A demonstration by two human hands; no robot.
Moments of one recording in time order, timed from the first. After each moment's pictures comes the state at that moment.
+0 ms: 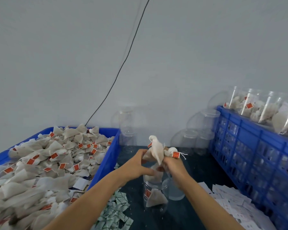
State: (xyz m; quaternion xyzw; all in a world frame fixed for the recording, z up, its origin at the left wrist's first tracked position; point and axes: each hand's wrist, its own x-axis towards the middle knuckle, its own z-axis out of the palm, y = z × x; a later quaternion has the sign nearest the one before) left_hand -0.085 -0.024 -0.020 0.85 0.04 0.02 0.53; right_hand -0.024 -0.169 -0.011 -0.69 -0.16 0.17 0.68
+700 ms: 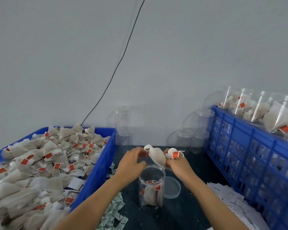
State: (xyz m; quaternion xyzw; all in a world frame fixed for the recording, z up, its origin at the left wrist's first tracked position) left_hand -0.081 -0.035 -0.028 0.91 0.07 0.21 0.36; right_hand -0.014 -0.194 -0.005 -0.85 -0.21 0.07 0.49
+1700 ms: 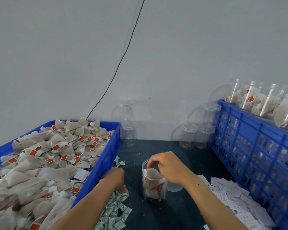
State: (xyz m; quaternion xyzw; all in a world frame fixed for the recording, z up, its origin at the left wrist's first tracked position) left_hand -0.105 0.003 -0.067 0.96 0.23 -0.14 0.07; right_hand -0.018 -0.183 -0.027 -0.84 -0.48 -0.01 0.26
